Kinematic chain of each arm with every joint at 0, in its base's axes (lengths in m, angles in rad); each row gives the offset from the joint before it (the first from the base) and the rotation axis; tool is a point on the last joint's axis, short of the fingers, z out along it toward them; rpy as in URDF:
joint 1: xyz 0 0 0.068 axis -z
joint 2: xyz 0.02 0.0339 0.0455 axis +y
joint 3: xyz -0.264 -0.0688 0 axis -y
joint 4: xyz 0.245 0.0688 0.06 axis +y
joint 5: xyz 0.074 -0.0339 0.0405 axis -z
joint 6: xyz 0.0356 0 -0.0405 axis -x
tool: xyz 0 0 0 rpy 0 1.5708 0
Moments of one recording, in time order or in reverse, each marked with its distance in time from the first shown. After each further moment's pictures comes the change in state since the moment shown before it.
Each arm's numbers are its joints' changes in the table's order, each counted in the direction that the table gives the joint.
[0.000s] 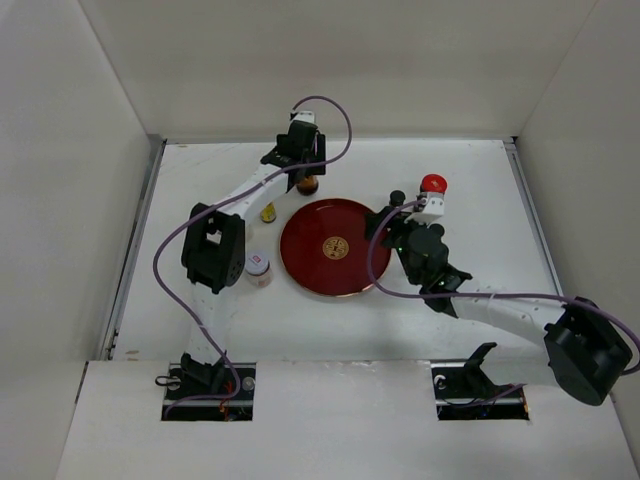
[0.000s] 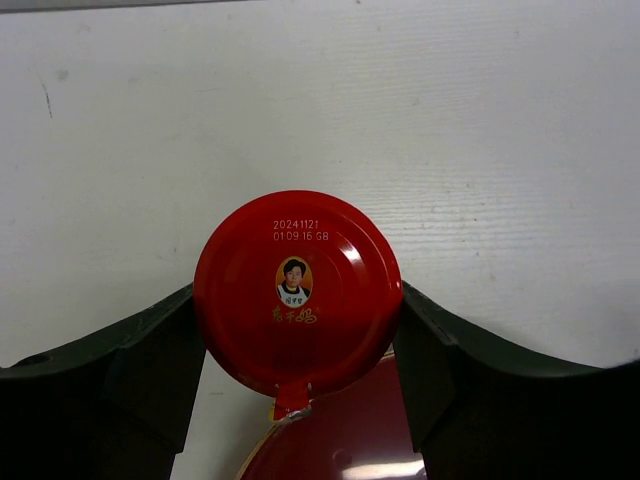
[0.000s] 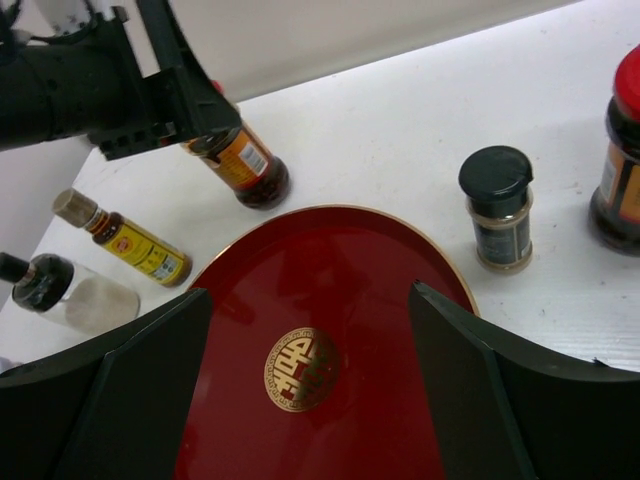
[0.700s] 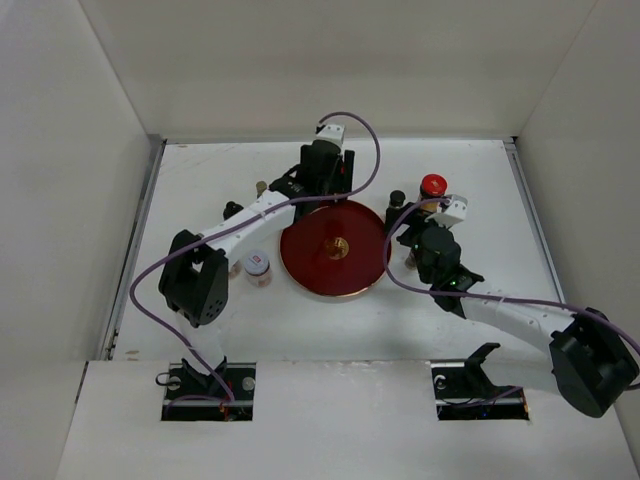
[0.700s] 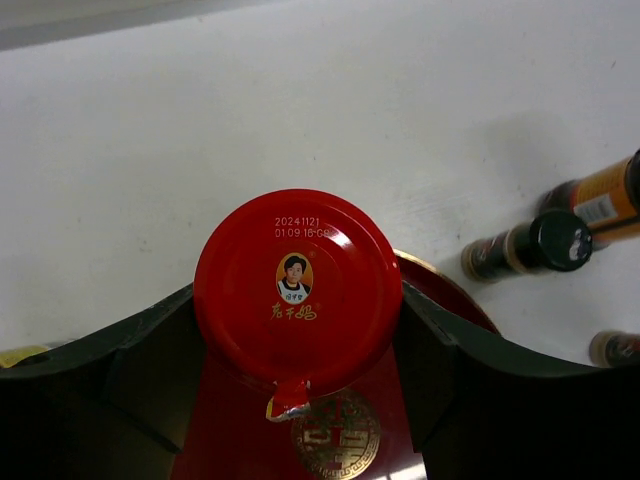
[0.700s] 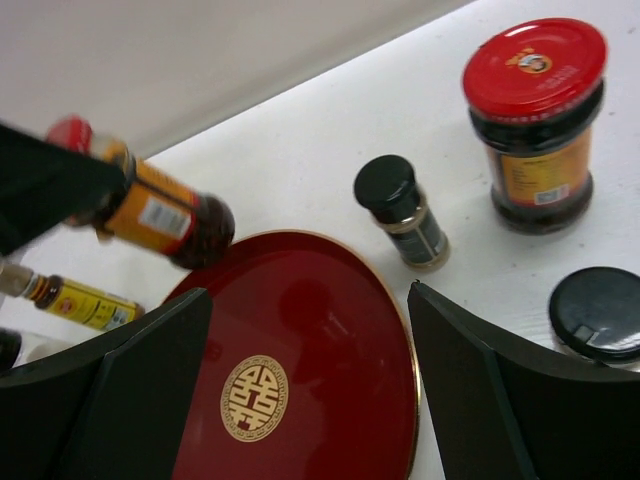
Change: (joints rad) left arm 0.193 -0.306 -0.278 -0.129 -0.024 -0.006; right arm 0.098 -0.059 -0.049 0.049 0.055 -0.092
